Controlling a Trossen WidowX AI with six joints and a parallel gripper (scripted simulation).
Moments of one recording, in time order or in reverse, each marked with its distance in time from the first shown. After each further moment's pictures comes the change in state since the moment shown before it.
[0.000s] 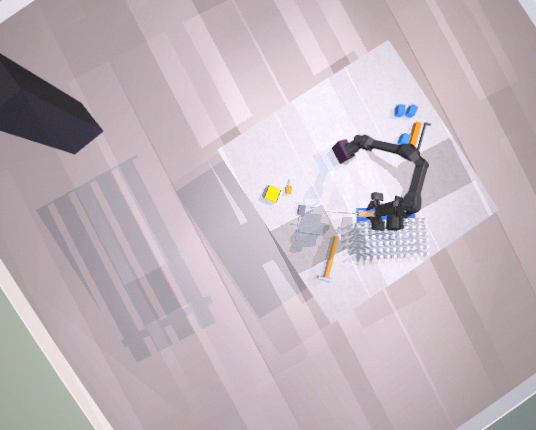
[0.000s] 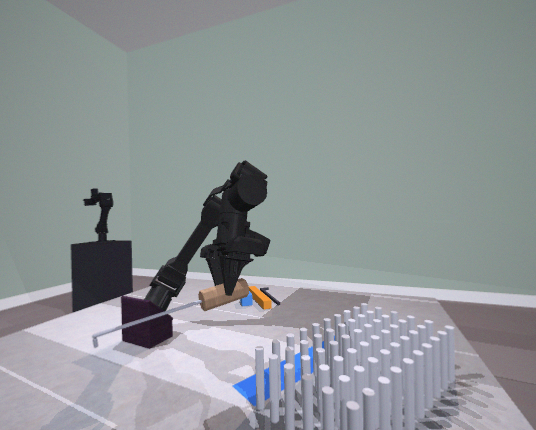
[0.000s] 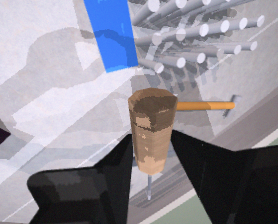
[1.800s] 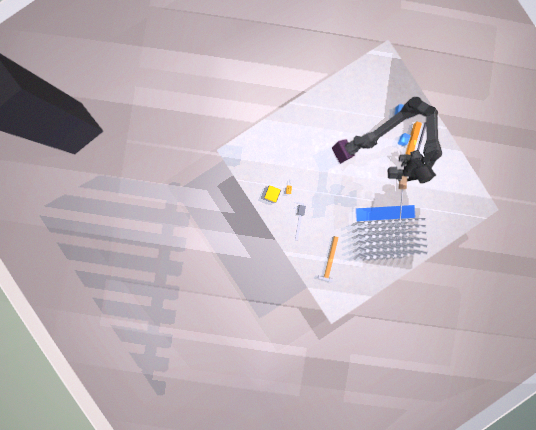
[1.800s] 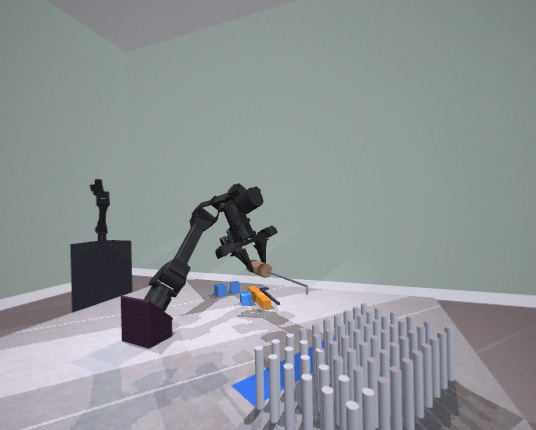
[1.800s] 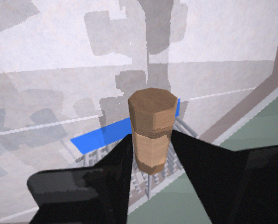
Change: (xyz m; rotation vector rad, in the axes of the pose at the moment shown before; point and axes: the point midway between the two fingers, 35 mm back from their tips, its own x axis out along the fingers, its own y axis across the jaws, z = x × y) arm -0.067 0.191 0.162 -1.439 -0.301 -0.480
